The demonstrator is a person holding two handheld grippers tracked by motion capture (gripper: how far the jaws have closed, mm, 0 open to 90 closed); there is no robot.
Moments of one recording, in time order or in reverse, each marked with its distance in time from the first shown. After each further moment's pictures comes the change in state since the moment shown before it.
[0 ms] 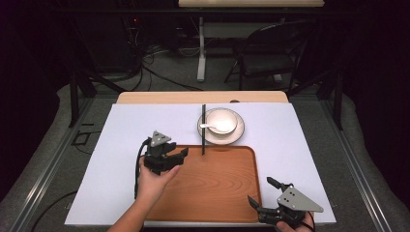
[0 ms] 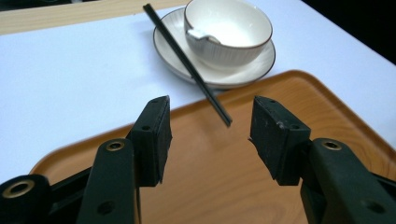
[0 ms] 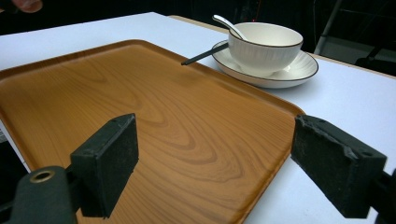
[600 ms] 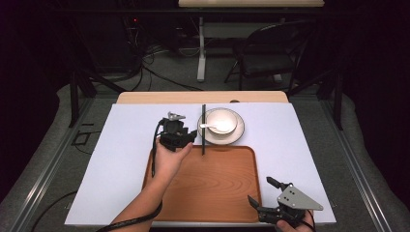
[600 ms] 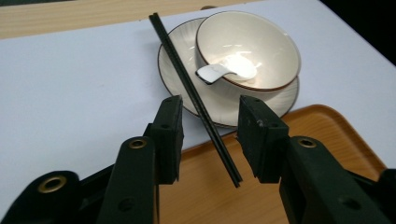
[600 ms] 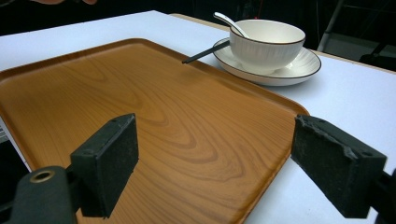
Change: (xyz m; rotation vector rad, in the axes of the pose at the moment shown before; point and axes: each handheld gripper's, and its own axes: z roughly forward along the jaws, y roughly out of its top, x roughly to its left) left arm 0.000 0.044 0.053 0.070 0.065 -0.075; right arm -0.002 0.000 0.002 0.008 0.010 0.008
